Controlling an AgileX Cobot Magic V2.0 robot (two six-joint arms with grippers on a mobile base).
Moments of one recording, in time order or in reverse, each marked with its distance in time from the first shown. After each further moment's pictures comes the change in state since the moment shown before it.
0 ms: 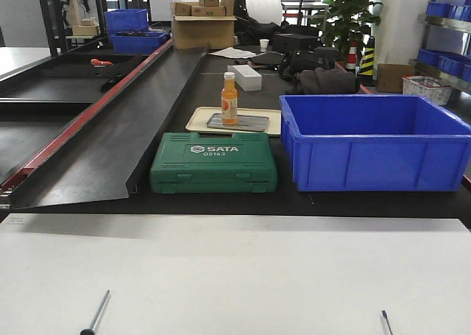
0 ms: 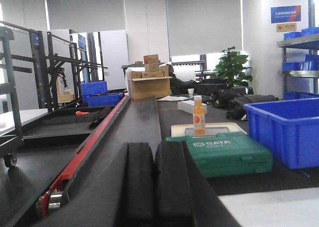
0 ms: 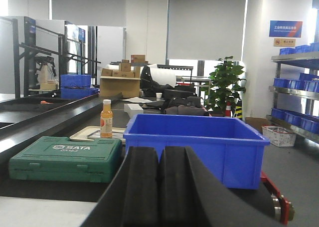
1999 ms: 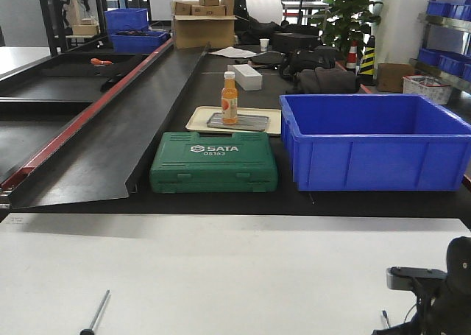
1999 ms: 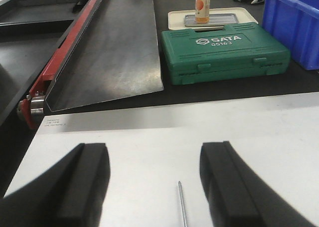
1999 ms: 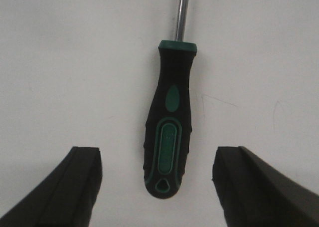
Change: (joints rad) left arm 0.000 0.713 -0.322 0.000 0.073 -0.001; right arm 0.000 1.578 -0.680 0.145 0.776 -0.014
